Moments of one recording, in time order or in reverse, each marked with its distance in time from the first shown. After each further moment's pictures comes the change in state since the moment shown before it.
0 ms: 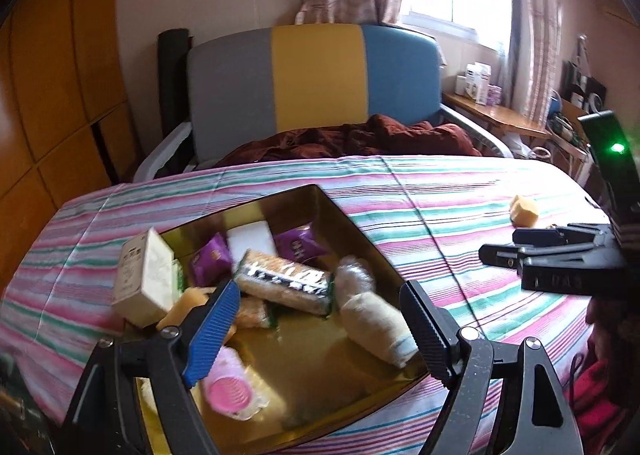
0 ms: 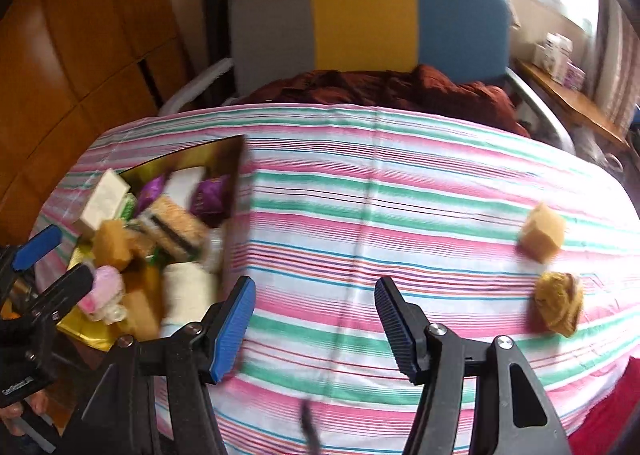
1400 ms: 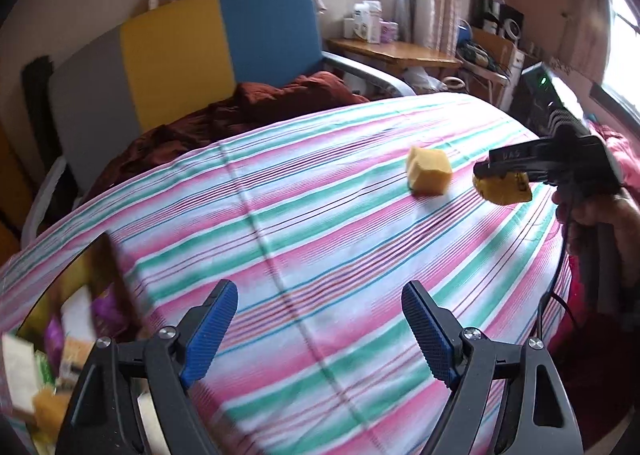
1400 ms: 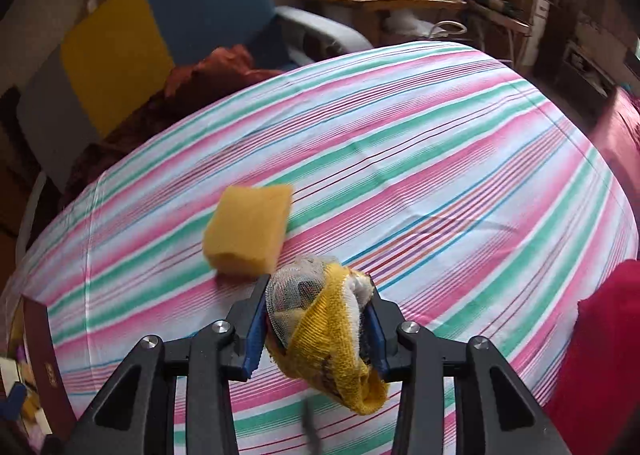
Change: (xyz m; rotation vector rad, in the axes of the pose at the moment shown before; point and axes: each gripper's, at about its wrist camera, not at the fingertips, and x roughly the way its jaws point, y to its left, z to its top) left arm 0.102 -0.170 0.045 0.267 0.152 -0.274; right arm 0.008 -0.260 -0.007 0.570 0.017 -0.315
